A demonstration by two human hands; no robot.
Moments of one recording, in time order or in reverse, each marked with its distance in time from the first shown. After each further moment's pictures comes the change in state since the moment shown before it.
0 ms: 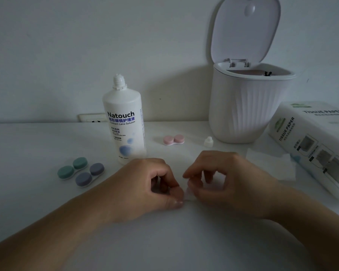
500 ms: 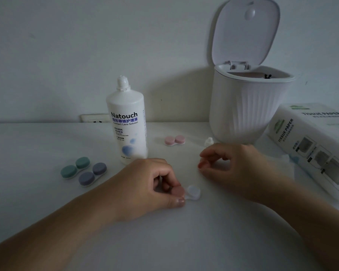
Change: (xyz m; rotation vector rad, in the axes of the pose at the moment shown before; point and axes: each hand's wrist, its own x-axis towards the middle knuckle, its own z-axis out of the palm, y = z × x) left_hand 0.000 -0.002 0.000 -0.014 -0.005 0.043; right_hand 0.006 0.026 -0.003 -0.212 0.206 0.265
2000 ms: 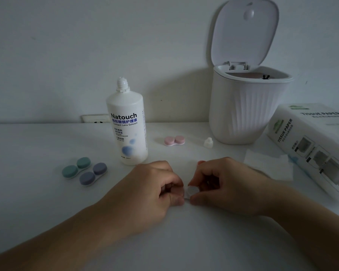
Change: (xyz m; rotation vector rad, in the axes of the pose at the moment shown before) left_hand -0.006 0.004 0.017 0.198 0.122 0.080; right_hand -0.008 -0.025 -0.004 0.166 -0.378 -0.056
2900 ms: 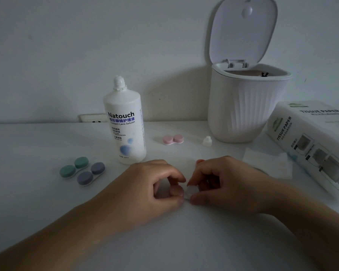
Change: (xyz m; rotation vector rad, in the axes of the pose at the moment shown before) left_hand -0.003 -0.002 -0.004 -0.052 0.043 0.055; right_hand -0.001 0.005 -0.002 0.011 -0.022 -0.040
